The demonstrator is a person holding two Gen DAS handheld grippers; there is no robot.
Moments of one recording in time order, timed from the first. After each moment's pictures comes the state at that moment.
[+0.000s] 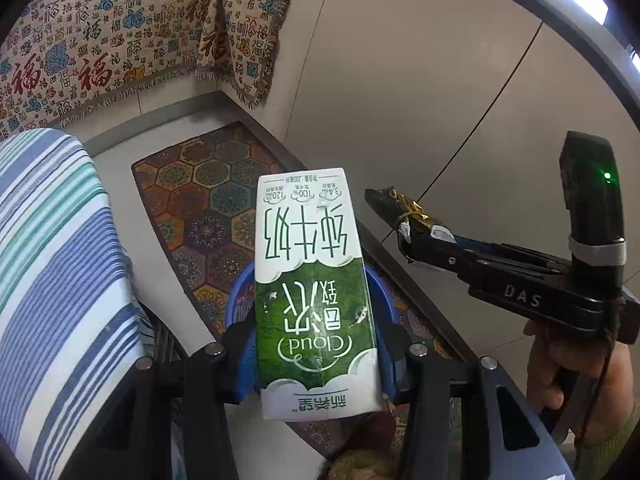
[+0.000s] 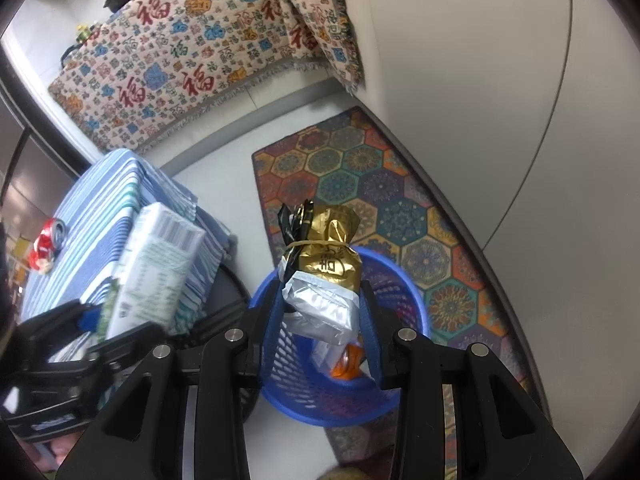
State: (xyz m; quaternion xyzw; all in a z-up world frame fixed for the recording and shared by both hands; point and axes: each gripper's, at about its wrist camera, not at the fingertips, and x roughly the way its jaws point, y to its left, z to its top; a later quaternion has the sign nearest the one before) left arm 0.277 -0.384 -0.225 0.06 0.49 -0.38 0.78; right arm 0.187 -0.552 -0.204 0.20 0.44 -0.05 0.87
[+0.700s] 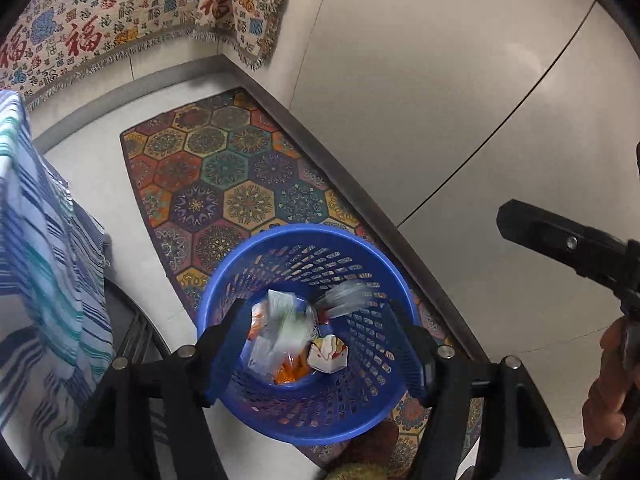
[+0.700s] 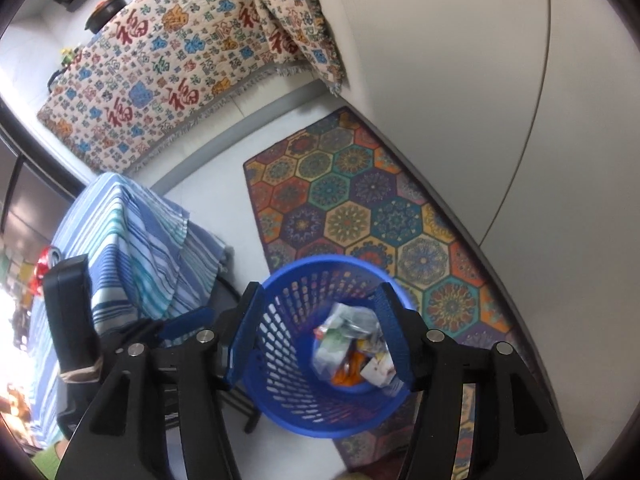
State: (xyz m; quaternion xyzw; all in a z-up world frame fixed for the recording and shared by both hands) left arm 0.302 -0.426 -0.290 0.06 0.53 -0.36 0.77; right arm 0.188 -0.573 -0.208 0.23 0.44 -0.07 0.87
